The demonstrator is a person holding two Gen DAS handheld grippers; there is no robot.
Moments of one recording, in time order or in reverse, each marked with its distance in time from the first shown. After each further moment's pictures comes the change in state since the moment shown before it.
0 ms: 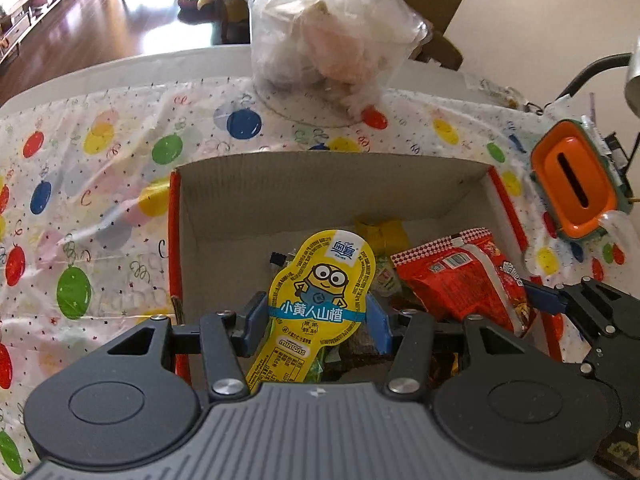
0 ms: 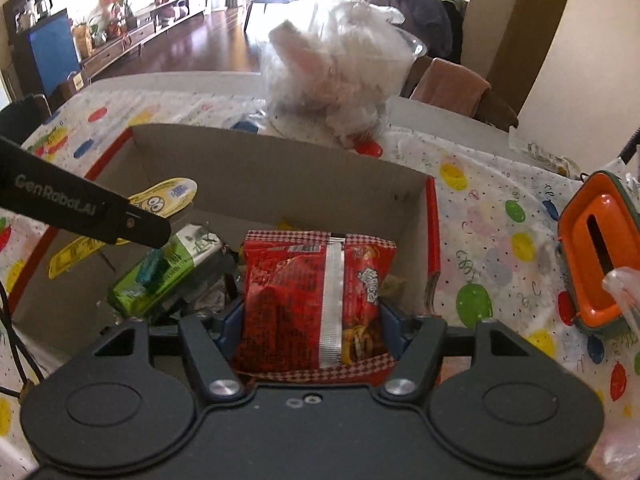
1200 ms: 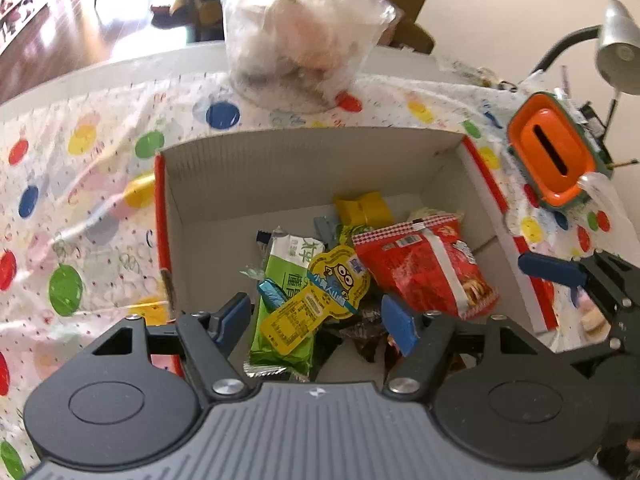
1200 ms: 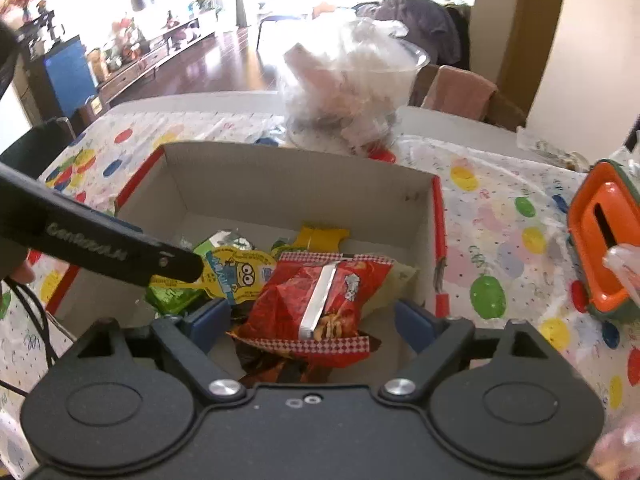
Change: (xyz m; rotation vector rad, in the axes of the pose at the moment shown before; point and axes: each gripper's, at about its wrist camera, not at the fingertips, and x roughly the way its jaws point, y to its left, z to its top) left arm -0.014 -0.002 -0.022 0.087 -0.011 -0.048; right arm -0.031 -0.004 -0.013 0.057 -0.070 0.072
